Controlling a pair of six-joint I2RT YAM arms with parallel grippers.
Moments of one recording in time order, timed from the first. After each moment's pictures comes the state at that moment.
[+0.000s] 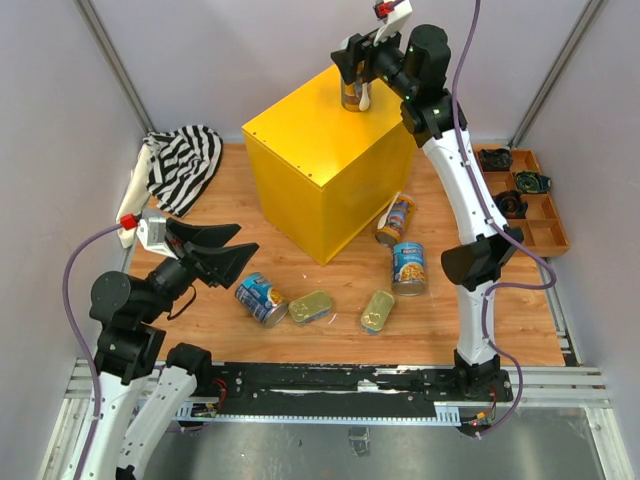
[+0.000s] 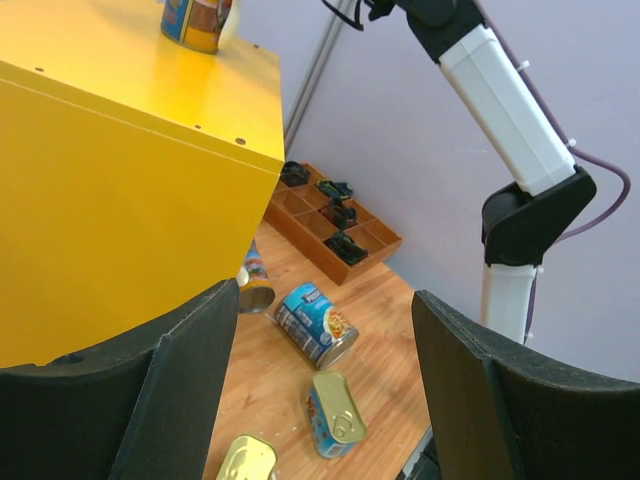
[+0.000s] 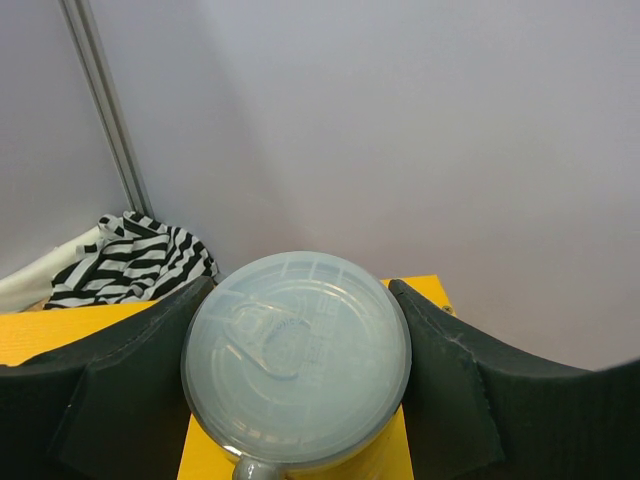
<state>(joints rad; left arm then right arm) -0.28 0.38 0.77 -0.10 0.46 -0.56 0.41 2.11 2.56 -0.29 -0.26 -0.02</state>
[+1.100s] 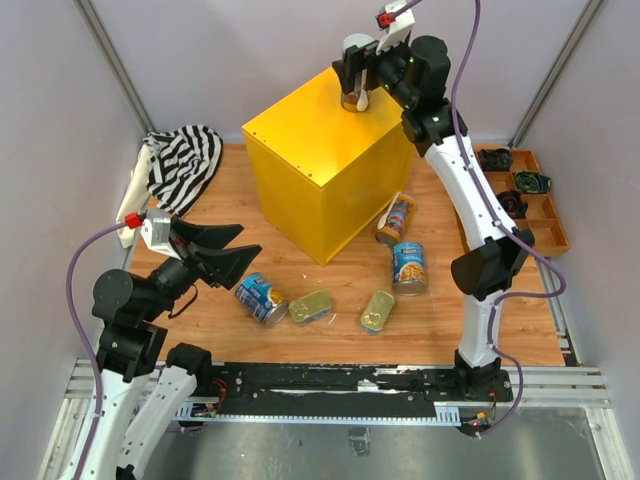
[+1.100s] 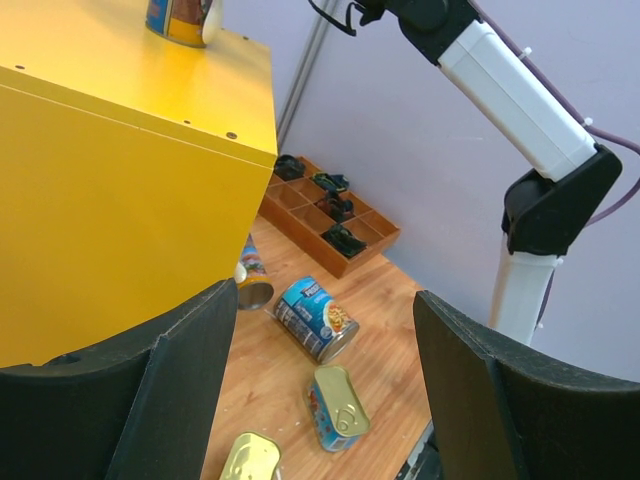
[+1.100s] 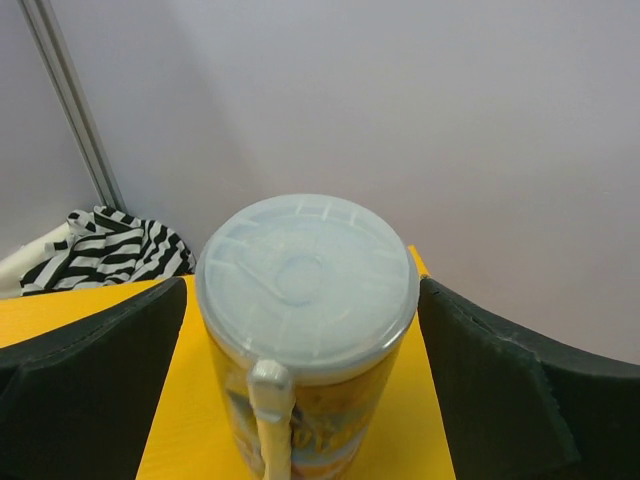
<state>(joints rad) -0.28 0.40 0.76 -0.08 0.49 -0.54 0.41 2.02 2.33 -0.17 -0.18 -0.04</state>
